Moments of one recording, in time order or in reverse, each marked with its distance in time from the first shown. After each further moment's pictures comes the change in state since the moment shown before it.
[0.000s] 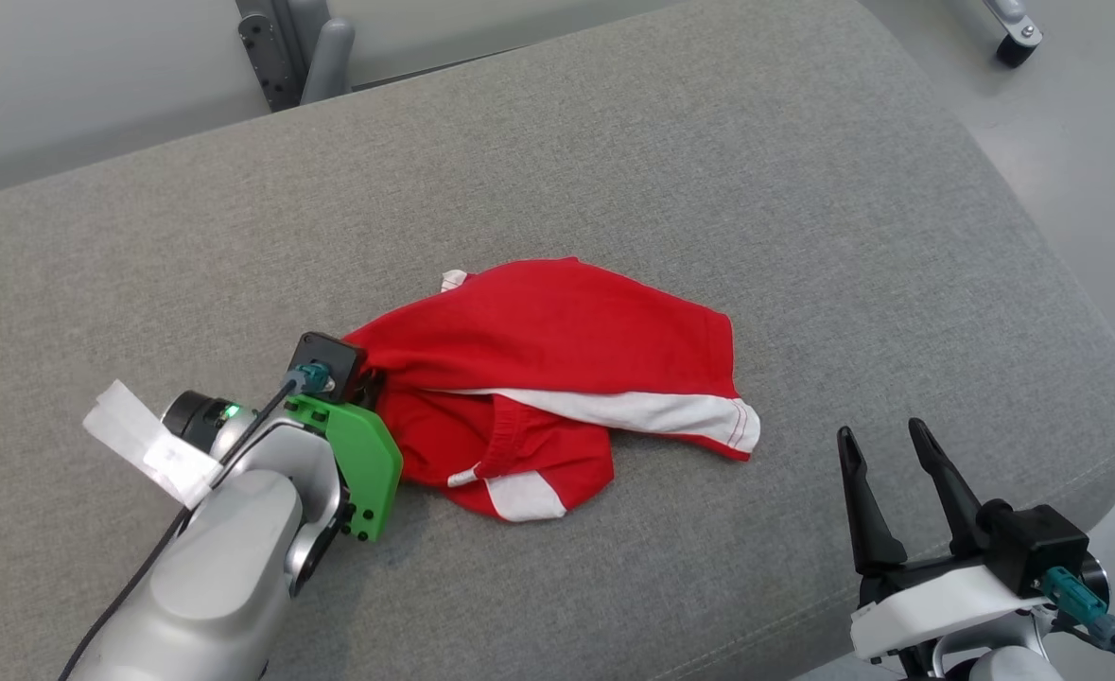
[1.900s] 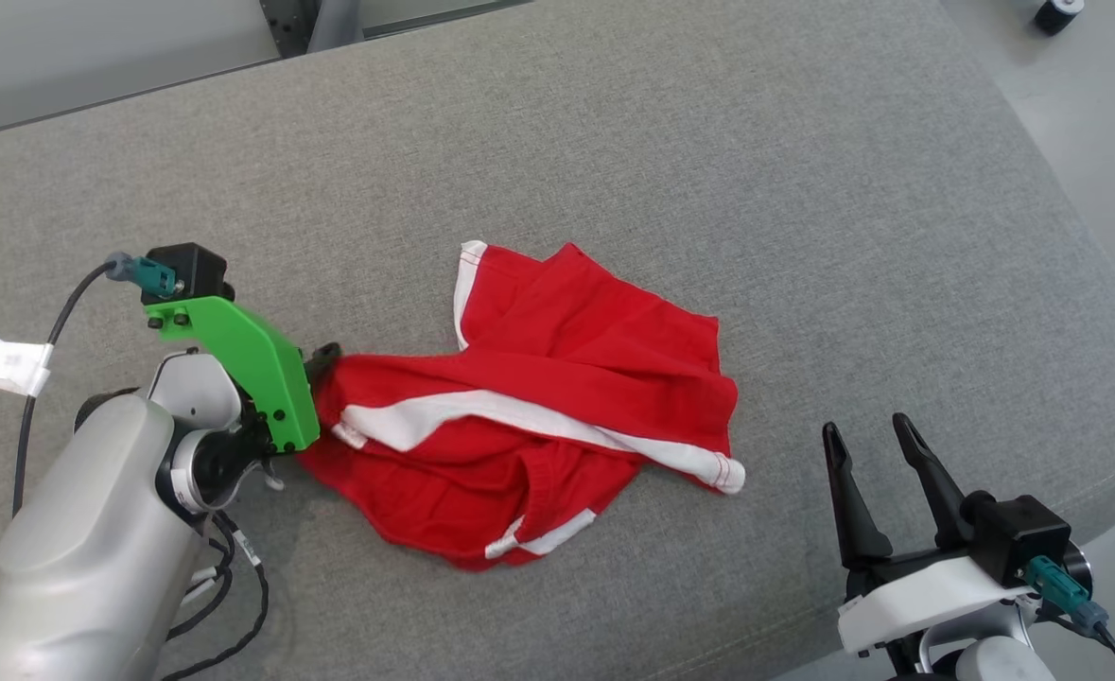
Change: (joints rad) left arm -0.026 0.121 0.150 -0.218 -0.525 0.082 0.463; right arm -0.026 0.000 0.022 0.030 0.007 0.000 0.000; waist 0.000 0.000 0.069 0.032
